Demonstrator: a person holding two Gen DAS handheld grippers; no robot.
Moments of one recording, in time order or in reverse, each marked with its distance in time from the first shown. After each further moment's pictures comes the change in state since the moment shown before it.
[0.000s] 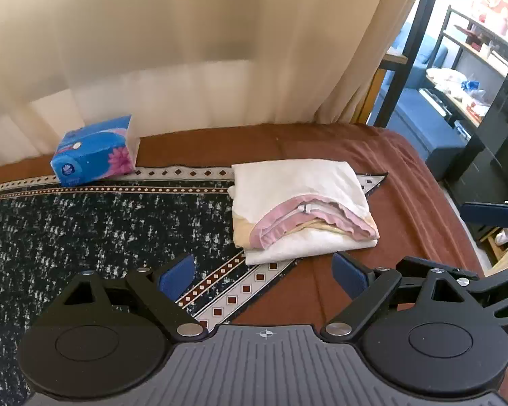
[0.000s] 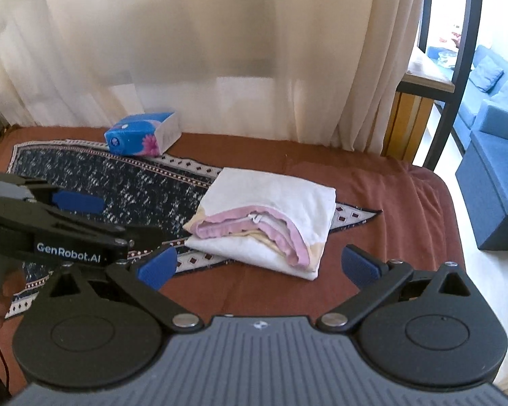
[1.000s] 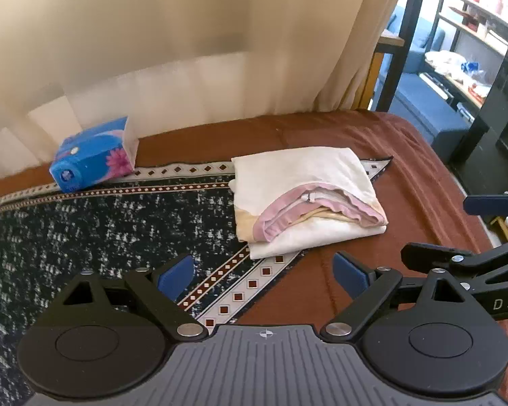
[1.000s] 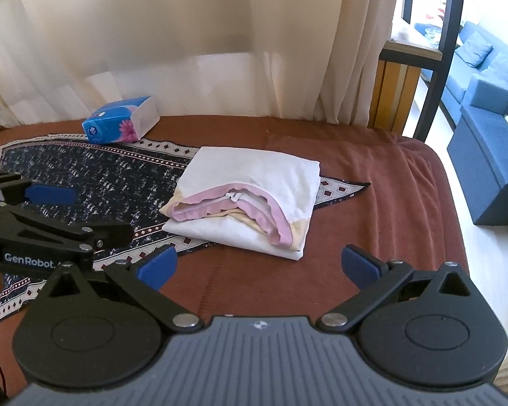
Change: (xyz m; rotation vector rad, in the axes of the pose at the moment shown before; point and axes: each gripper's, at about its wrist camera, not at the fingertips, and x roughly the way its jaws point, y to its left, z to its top) left arm 0.010 -0.005 -0.005 0.062 0.013 0.022; right arm 0.019 -0.014 -0.008 0.057 0.059 -0.027
